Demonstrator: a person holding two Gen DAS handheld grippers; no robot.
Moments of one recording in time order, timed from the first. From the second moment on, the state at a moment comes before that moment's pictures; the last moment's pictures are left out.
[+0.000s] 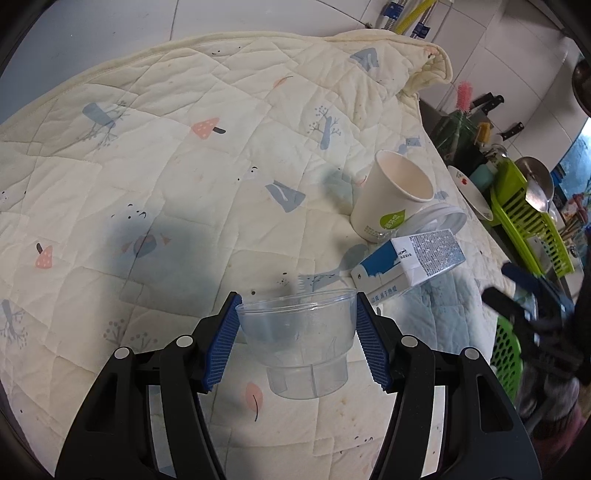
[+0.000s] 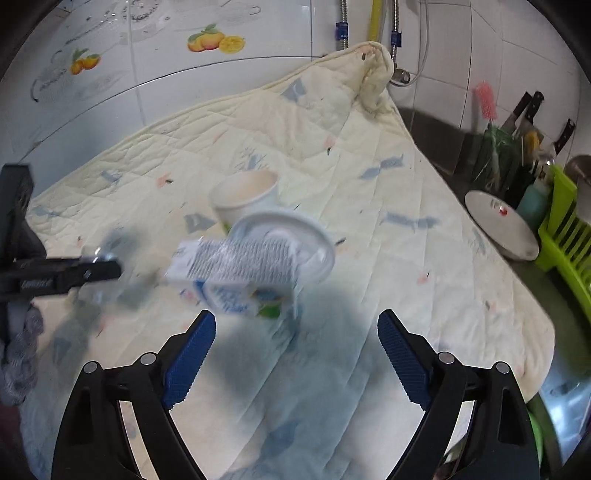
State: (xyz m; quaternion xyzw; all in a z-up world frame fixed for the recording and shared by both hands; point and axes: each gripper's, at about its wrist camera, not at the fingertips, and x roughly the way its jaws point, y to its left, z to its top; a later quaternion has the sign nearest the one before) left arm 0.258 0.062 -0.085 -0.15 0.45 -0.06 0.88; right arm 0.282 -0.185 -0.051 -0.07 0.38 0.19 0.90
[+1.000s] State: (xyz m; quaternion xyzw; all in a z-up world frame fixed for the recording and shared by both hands) left arm 0.262 0.059 -0.088 -0.15 0.45 -0.07 0.88; right arm 0.376 -0.198 -0.064 -0.06 0.40 0.21 0.89
